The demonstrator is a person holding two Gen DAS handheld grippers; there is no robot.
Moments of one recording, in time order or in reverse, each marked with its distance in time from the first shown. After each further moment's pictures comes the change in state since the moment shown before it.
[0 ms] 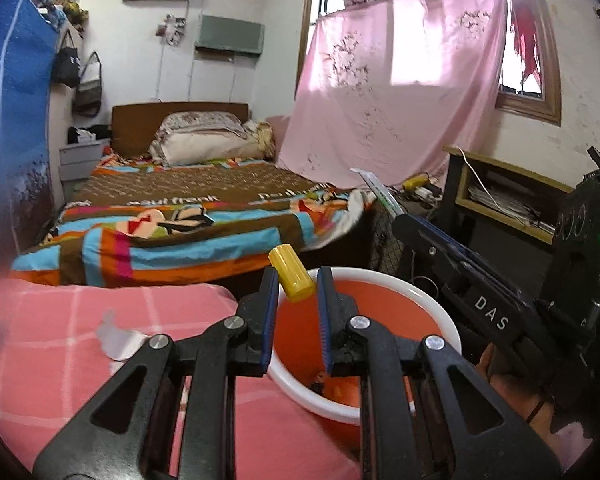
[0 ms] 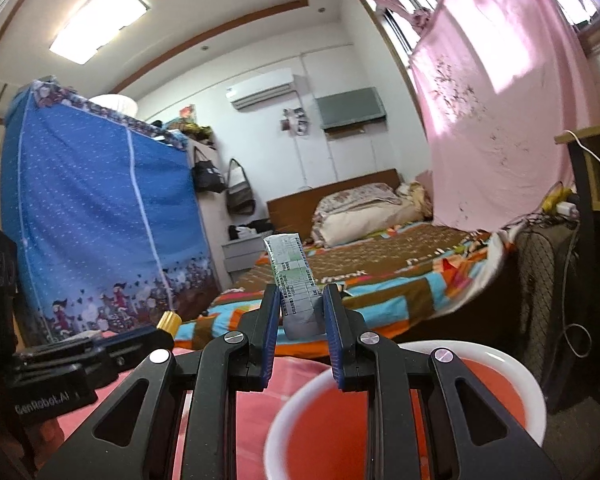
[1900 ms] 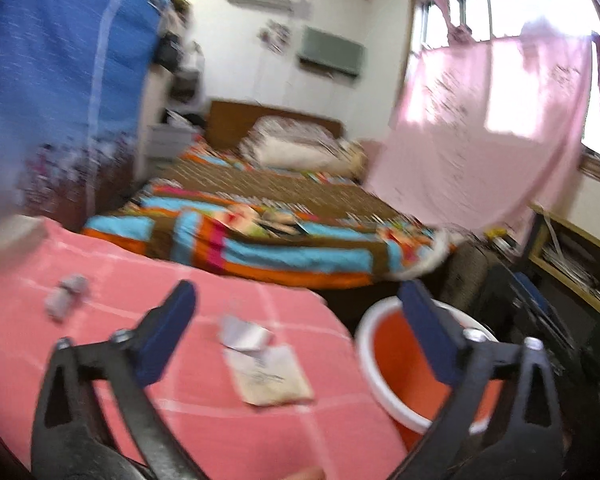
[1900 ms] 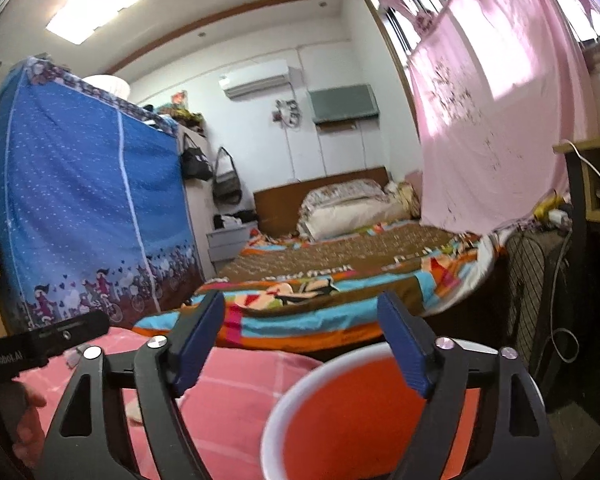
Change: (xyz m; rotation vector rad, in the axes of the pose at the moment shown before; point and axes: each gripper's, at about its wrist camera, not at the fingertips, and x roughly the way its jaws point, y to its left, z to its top) left arm -0.050 0.073 -0.009 -0.220 -0.119 0.331; right arm 0.010 0.024 -0.006 -0.059 0.010 -0.047
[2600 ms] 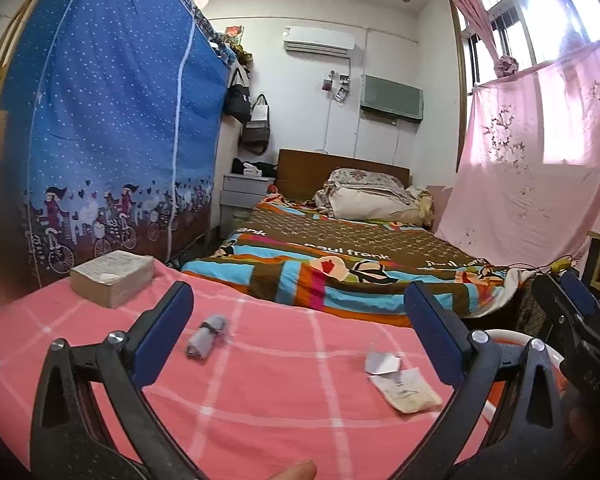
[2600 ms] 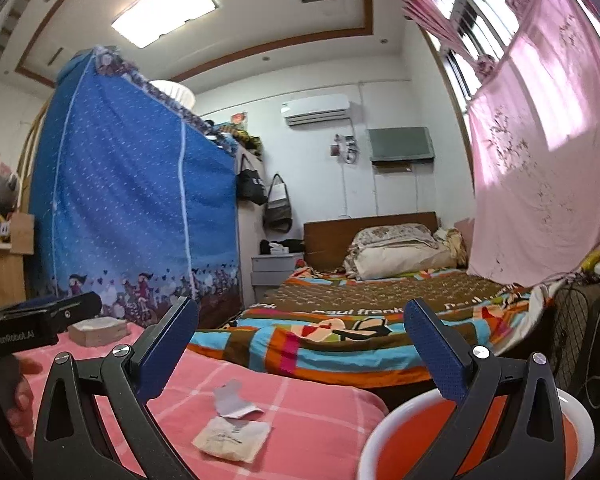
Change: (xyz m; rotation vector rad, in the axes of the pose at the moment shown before) left arm -0.043 0.078 -0.001 0.015 -0.166 0.224; right arm 0.004 0.087 -0.009 -0.138 -0.126 0.156
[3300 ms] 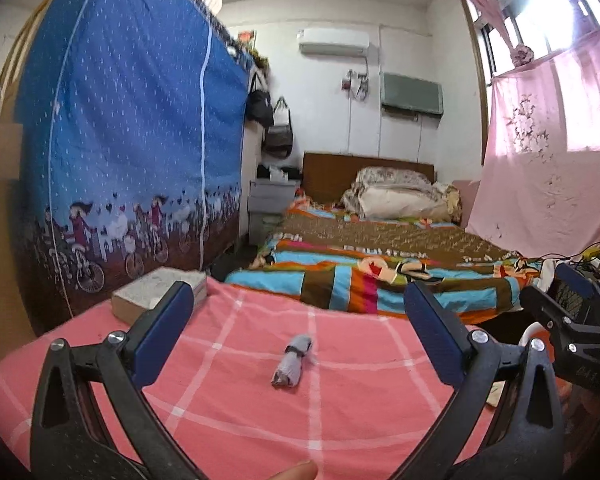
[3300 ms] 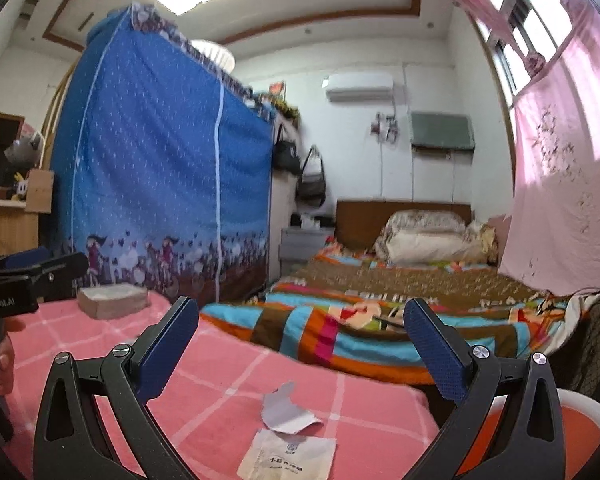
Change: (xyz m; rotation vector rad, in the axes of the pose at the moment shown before) left arm 0.022 0.057 0.009 0.045 0.012 0.082; right arm 0.062 0.050 -0.020 -0.087 0.130 0.104
